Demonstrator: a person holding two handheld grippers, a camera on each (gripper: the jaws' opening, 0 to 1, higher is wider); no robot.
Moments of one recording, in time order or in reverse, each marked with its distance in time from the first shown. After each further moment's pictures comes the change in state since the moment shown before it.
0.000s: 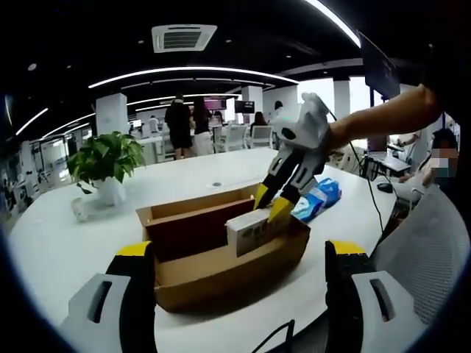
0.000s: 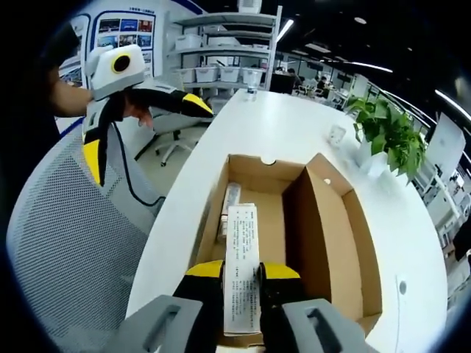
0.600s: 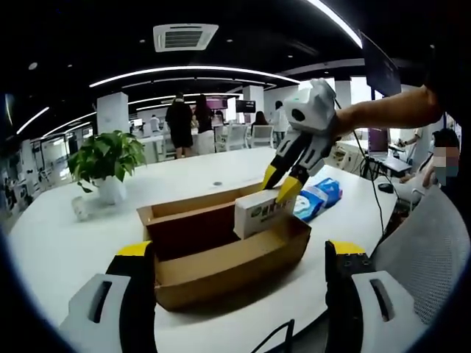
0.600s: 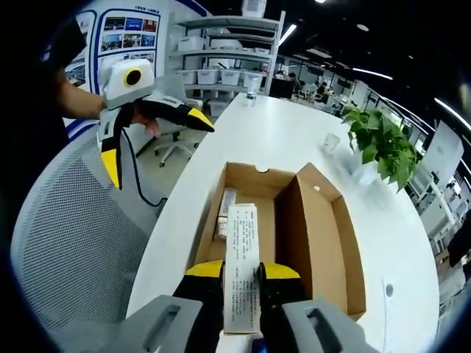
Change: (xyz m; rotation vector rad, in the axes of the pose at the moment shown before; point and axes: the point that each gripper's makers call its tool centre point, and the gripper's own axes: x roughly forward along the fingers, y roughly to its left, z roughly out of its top) left arm 0.001 0.003 -0.003 -0.002 0.006 0.003; right arm -0.031 -0.006 0.003 -0.027 -0.013 -0.021
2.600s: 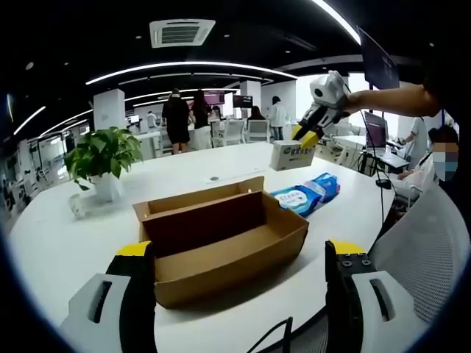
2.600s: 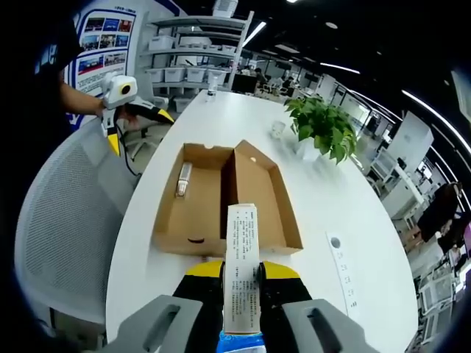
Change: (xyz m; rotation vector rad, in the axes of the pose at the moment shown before) left arm 0.002 -0.005 -0.005 0.004 0.028 -0.019; right arm -0.133 -0.062 -0.085 0.072 0.041 -0.208
